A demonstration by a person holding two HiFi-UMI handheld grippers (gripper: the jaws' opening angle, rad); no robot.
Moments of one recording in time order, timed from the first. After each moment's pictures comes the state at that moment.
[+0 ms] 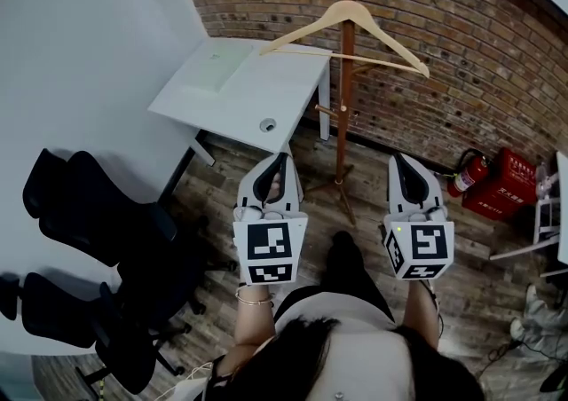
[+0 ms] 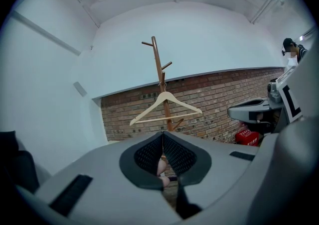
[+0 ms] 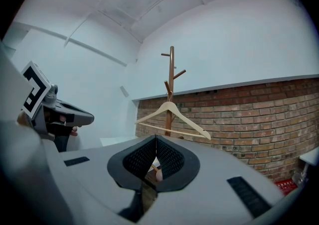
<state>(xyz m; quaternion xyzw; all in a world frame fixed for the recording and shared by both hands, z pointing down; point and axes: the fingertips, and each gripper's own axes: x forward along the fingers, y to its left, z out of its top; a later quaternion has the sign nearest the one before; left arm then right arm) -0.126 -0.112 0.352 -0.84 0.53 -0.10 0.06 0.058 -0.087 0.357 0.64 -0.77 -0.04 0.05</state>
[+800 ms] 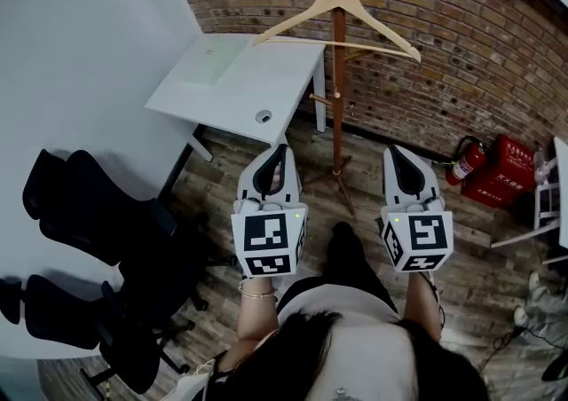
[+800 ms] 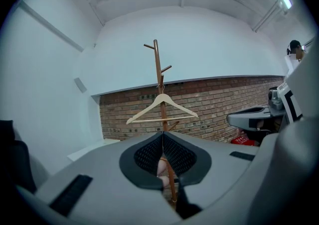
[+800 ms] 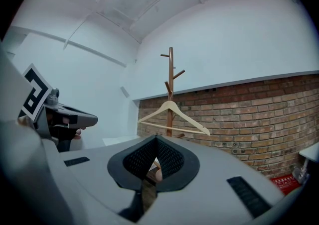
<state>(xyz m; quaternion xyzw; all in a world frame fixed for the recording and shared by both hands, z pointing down) -0.120 -0.096 0.354 -0.84 0.53 -0.07 0.04 0.054 -0.067 0.361 0.64 -0.77 -0.02 0.04</state>
